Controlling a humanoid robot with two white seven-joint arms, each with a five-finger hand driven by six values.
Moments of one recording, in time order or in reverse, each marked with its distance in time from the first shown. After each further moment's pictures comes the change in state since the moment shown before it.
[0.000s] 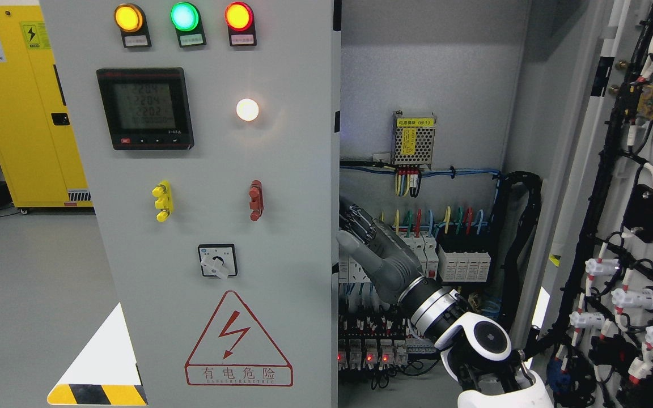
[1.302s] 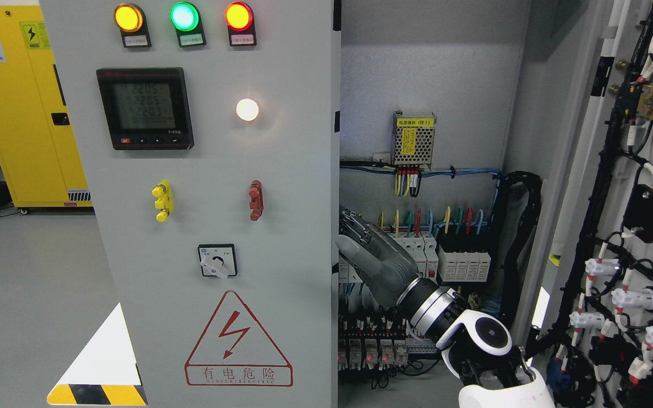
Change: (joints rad) left arm 0.000 0.000 0.000 0.000 -0.001 0.000 0.000; right arm -0.009 0.002 -0.012 0.027 -0.040 0.021 0.081
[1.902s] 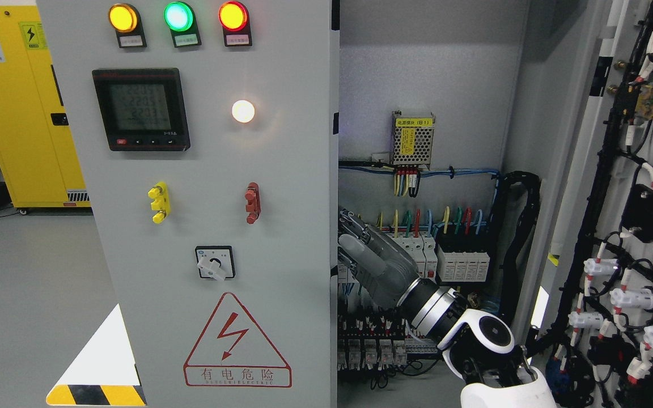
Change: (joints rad) left arm 0.000 0.000 0.000 0.000 0.000 0.000 -0.001; right arm -0.010 -0.003 0.001 0.000 -0.060 0.021 0.089
